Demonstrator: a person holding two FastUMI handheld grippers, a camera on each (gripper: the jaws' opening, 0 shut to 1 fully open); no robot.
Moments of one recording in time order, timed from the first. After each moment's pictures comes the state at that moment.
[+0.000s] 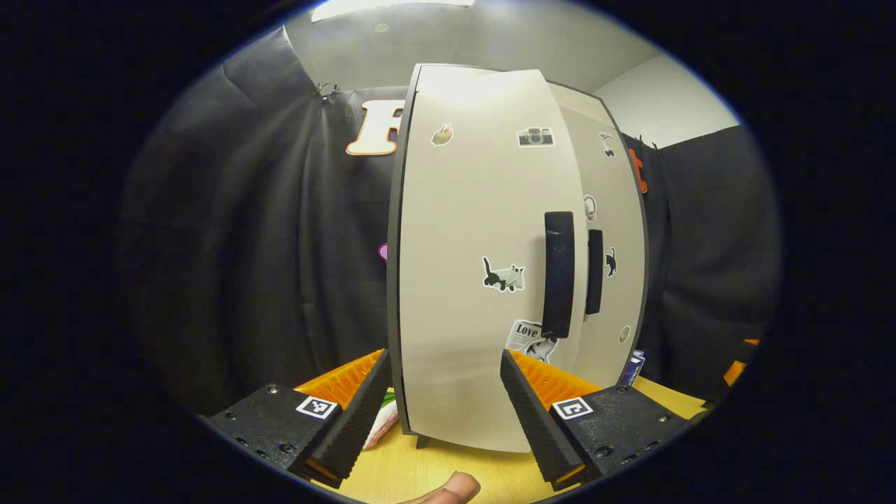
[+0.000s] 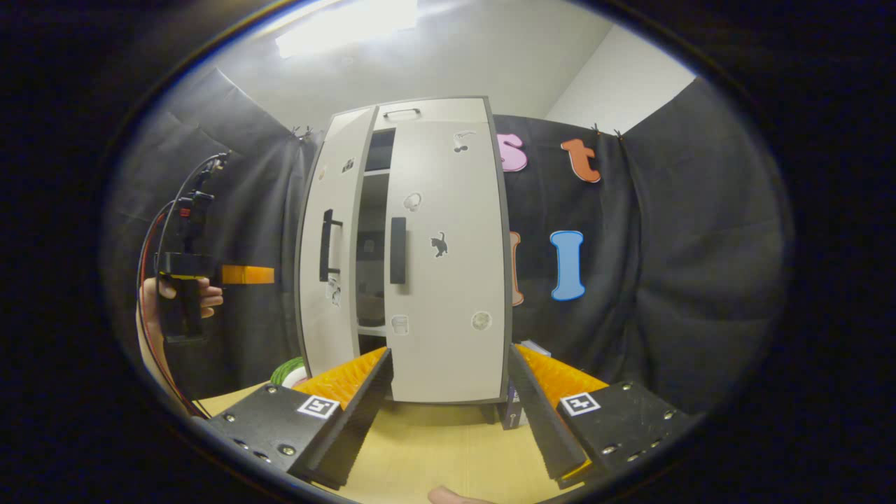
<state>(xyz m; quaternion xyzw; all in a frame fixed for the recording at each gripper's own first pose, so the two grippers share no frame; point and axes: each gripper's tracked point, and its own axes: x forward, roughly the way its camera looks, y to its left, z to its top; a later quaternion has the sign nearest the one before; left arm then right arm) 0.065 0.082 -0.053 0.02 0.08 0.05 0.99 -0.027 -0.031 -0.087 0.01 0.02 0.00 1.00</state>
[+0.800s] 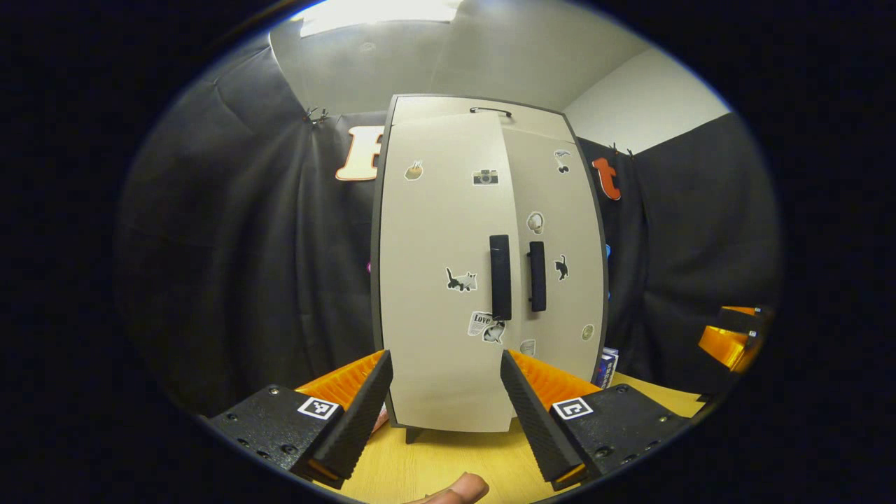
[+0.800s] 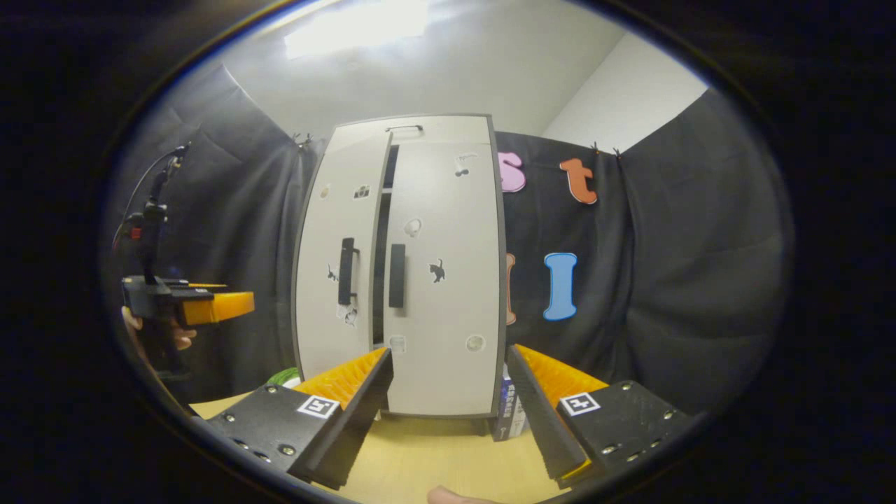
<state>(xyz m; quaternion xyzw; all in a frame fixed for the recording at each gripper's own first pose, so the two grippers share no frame) 0.006 0.028 -0.041 0.04 0.05 0.02 1.00 -0.034 -0.025 -0.038 -0.01 -0.02 -0.01 1.00</state>
